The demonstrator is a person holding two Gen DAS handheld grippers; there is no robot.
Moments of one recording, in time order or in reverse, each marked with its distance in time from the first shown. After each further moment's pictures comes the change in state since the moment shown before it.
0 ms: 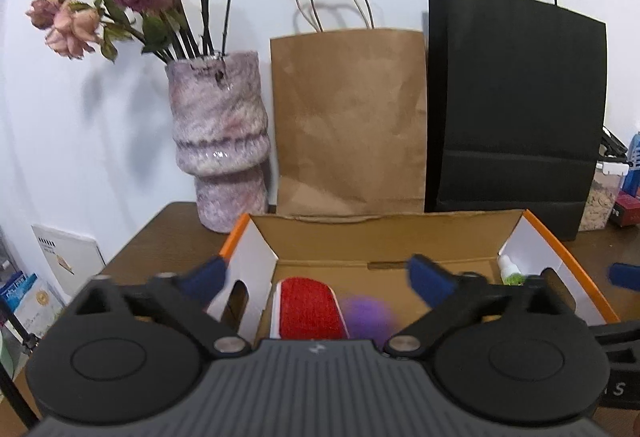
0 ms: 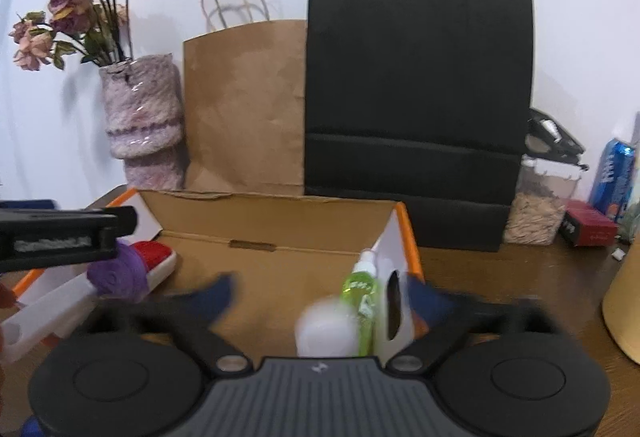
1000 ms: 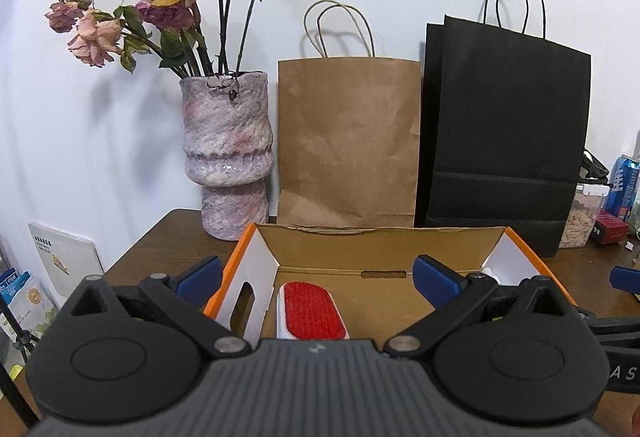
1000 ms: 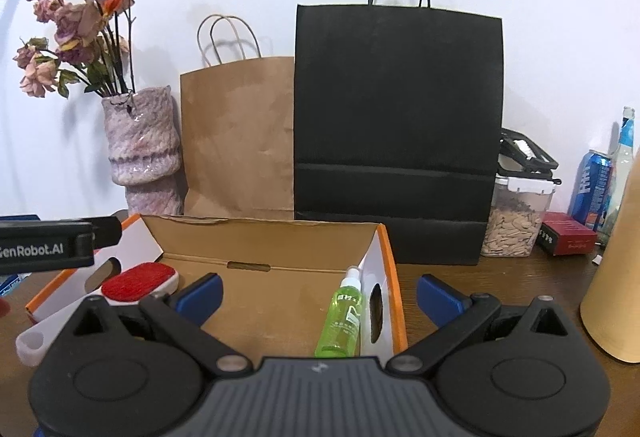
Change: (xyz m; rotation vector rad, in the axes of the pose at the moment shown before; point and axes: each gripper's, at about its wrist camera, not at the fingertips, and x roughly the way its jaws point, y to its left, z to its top) left arm -0.035 0.012 -0.003 -0.037 -0.043 -0.034; right arm -0.037 -0.003 -0.001 0.023 -0.065 -0.012
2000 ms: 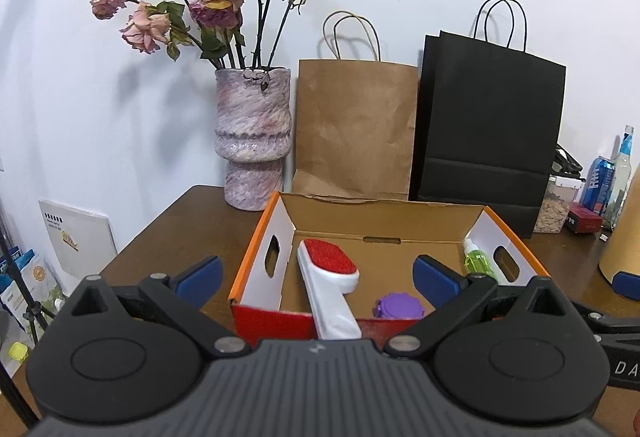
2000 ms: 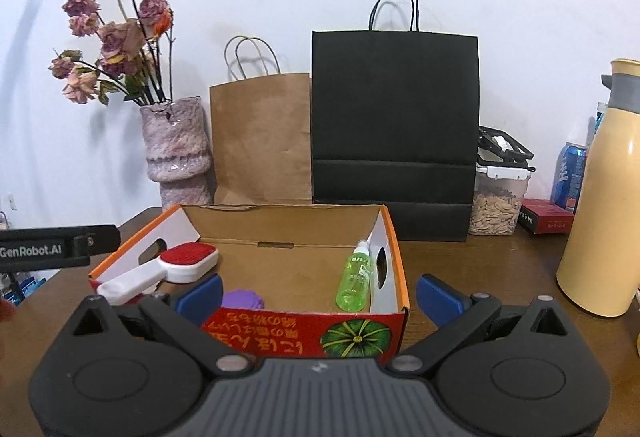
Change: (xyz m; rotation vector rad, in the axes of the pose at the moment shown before) left arm -0.081 0.028 -0.028 -0.042 0.014 -0.021; right arm -0.090 0.014 -0.030 0.015 -0.025 0.021
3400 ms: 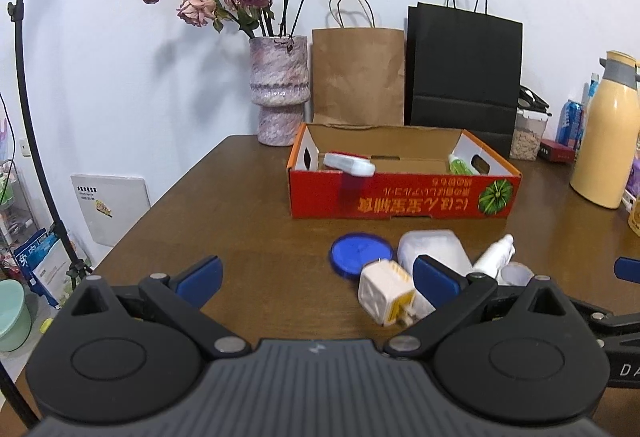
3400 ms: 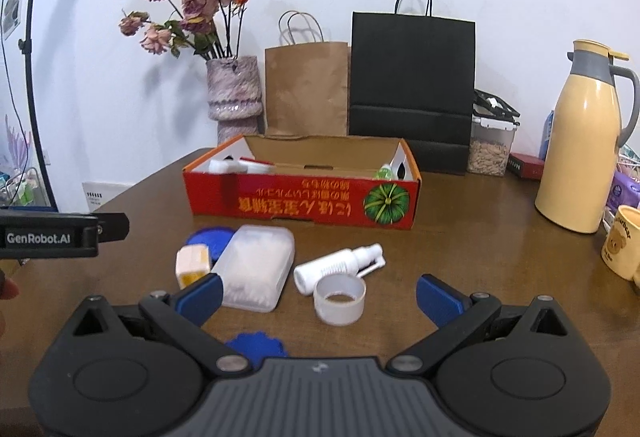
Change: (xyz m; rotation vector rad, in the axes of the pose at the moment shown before) left arm -0.143 0.031 -0.089 0.059 0.073 0.018; right arm -0.145 0.034 -0.094 -0.045 0.085 0.046
